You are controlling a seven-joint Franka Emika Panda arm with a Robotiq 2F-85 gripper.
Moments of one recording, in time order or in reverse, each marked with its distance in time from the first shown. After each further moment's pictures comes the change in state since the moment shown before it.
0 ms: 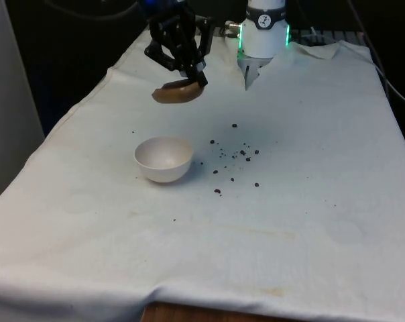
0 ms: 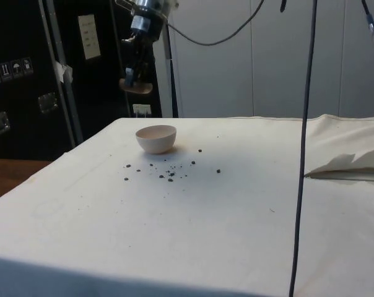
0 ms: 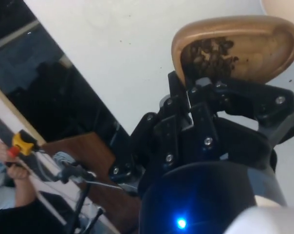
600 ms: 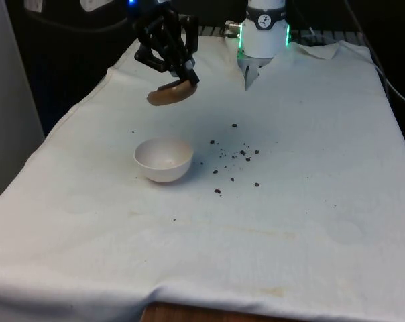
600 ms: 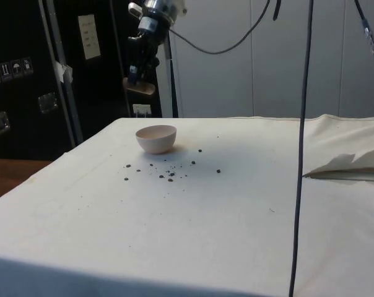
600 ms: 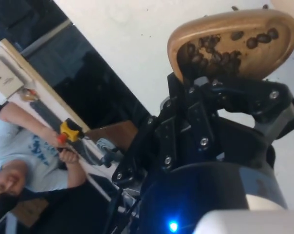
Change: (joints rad) arm -0.007 0.046 -0.075 0.040 0.147 -0.124 -0.097
